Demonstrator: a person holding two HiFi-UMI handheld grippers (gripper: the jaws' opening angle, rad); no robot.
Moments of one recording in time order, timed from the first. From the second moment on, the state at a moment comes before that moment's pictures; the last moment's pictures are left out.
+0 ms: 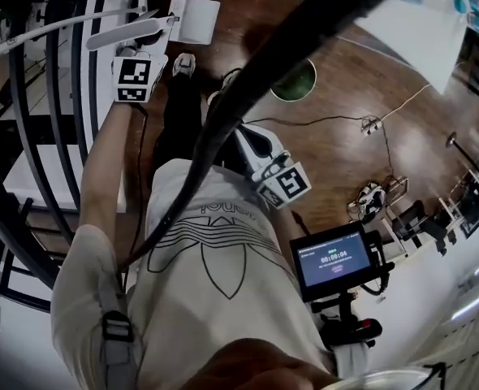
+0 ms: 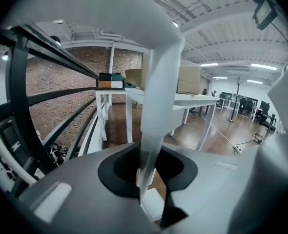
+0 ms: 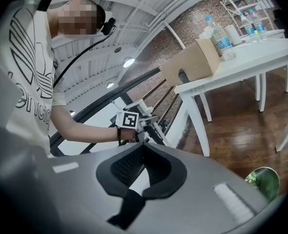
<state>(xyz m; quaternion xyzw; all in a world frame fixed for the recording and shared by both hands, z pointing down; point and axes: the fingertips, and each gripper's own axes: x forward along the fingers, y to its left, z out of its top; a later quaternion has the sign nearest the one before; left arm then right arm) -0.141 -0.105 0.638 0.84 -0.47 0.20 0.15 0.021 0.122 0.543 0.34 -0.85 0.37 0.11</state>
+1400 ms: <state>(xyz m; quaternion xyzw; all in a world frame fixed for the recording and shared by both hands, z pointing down) -0.105 -0.045 0.471 0.84 -0.48 0.21 0.13 0.072 0.038 0.450 0.39 -0.90 0.17 -0.01</state>
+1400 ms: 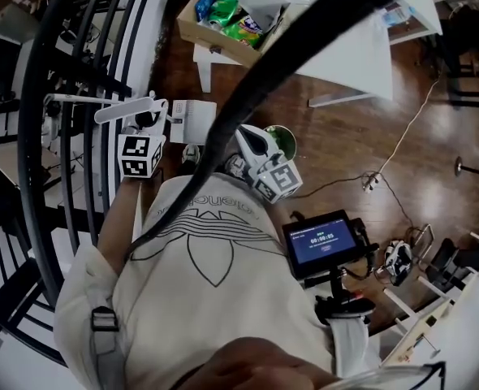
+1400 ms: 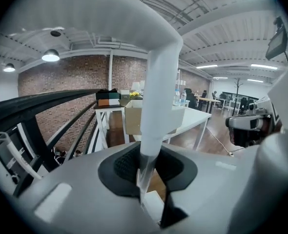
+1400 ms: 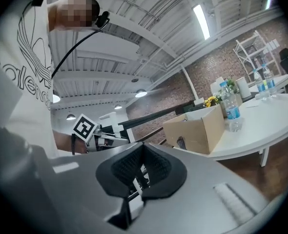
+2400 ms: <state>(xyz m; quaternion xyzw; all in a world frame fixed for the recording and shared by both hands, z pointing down) -0.124 -0.099 0.615 0.83 -0.47 0.25 0.18 0.060 0.072 0.500 0.40 -0.88 0.26 0.04</state>
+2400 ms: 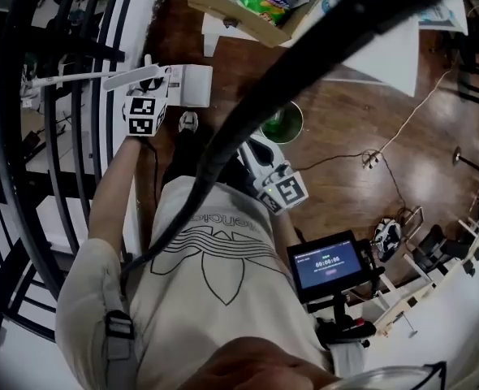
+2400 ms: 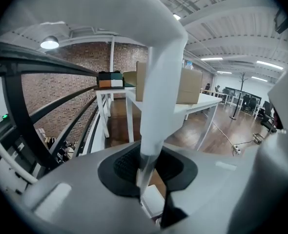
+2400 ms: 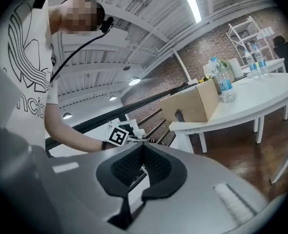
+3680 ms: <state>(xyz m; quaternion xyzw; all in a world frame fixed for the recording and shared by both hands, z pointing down) -0.034 0.034 0.506 0.91 -0.35 0.12 0.16 0.084 0.056 0.442 0.43 -0.89 0.15 0.00</state>
